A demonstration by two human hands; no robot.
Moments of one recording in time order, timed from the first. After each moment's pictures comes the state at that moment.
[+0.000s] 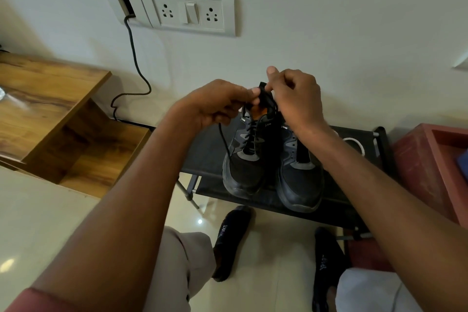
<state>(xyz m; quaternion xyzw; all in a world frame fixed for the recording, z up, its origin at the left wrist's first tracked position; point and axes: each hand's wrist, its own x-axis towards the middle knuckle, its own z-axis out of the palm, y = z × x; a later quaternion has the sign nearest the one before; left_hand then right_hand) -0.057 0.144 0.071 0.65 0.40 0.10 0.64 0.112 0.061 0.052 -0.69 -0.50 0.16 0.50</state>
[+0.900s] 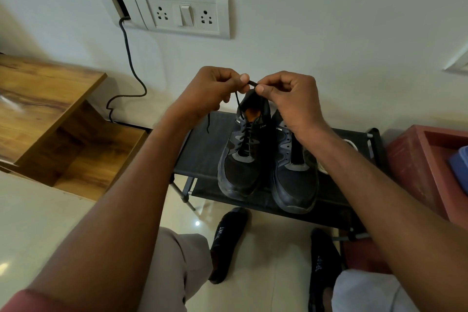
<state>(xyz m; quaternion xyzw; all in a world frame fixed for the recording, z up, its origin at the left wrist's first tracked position) -0.056 0.150 0.065 0.73 0.40 0.27 0.48 0.125 0.058 0.050 -0.62 -0.51 0.23 0.54</state>
